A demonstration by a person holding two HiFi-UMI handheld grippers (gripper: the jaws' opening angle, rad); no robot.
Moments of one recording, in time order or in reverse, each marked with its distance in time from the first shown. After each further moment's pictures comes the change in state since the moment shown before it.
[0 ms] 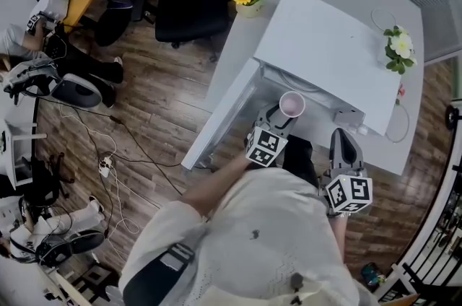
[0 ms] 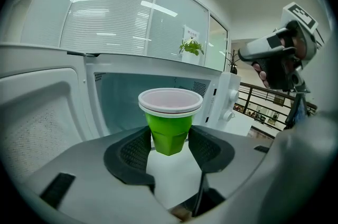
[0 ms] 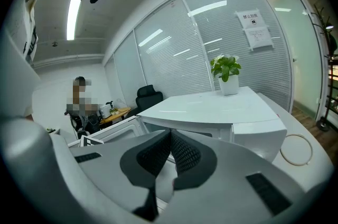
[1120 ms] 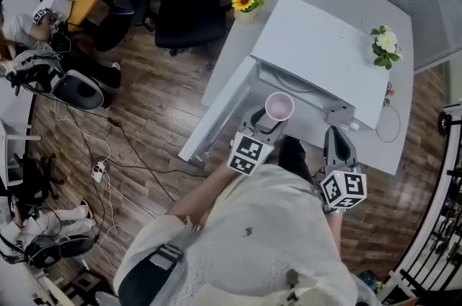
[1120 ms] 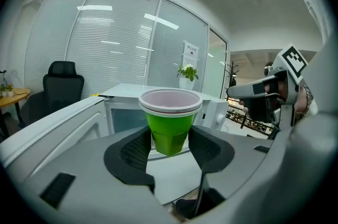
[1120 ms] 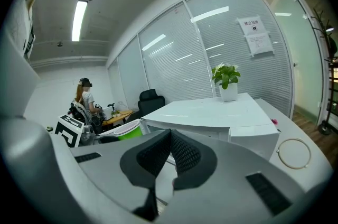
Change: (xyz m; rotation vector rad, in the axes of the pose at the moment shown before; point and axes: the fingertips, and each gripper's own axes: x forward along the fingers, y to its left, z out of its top) left arm -0.088 -0.019 0.056 -0.026 -0.107 0.013; right arm -0.035 0.015 0.004 -0.028 -0.055 0.017
